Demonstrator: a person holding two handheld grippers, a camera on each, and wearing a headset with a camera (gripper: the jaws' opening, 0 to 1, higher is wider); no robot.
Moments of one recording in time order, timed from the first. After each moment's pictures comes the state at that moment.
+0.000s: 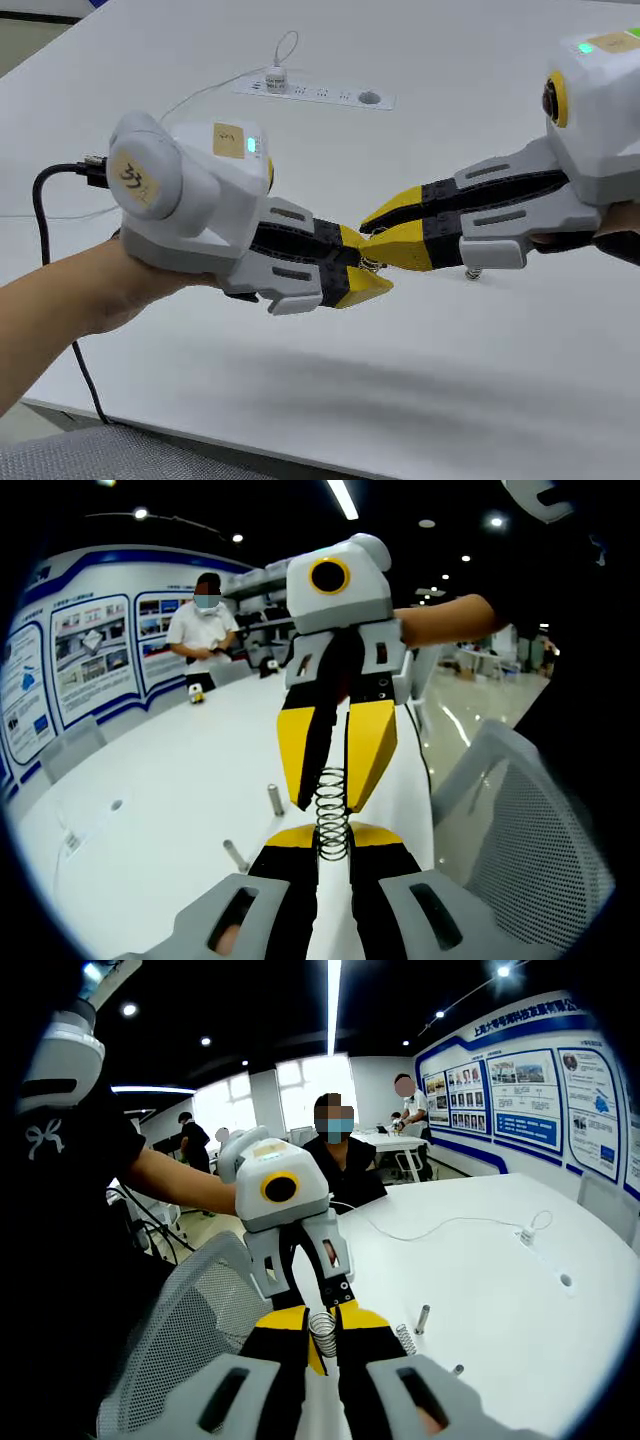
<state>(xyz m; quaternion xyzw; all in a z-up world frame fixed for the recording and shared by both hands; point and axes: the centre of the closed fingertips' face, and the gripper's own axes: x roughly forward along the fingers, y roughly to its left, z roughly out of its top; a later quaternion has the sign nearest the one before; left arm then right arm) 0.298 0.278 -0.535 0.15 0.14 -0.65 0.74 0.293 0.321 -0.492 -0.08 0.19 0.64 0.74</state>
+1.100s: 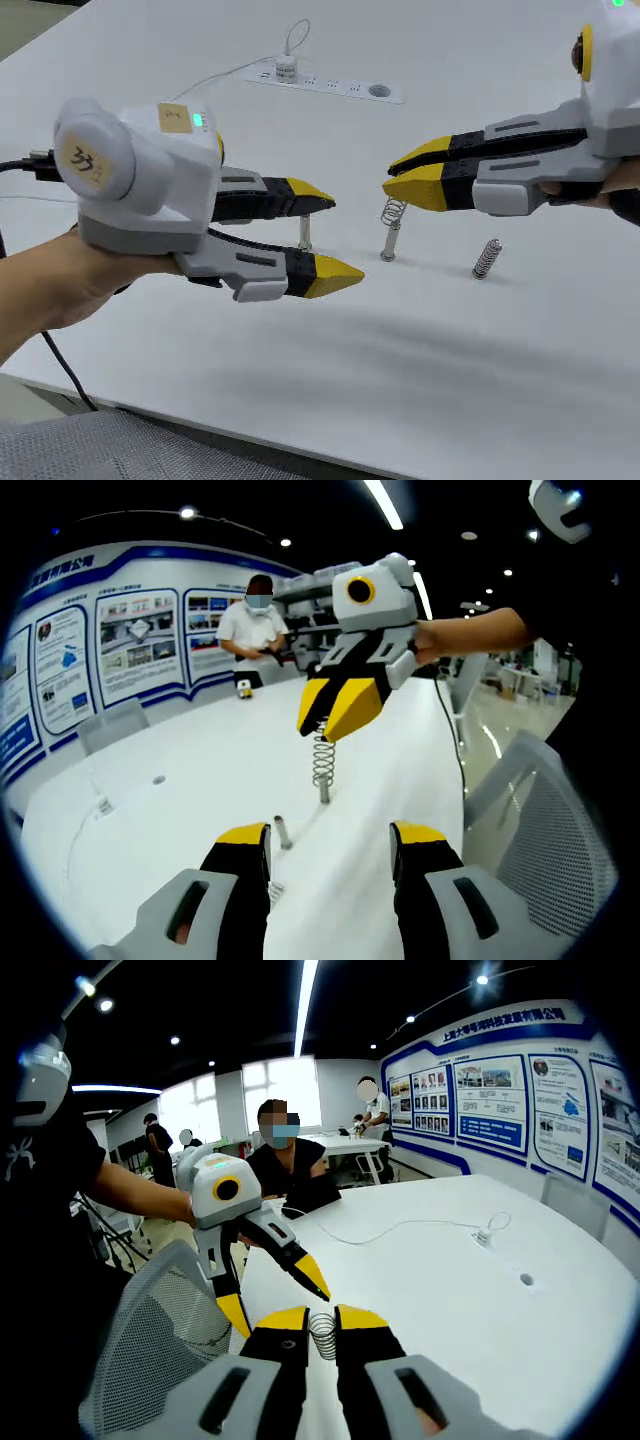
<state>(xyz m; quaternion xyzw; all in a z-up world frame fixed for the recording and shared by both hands) 0.331 0.328 -0.531 0.11 0.14 -0.56 0.81 0.358 0.299 -0.489 -0.09 0.19 0.57 0.79</state>
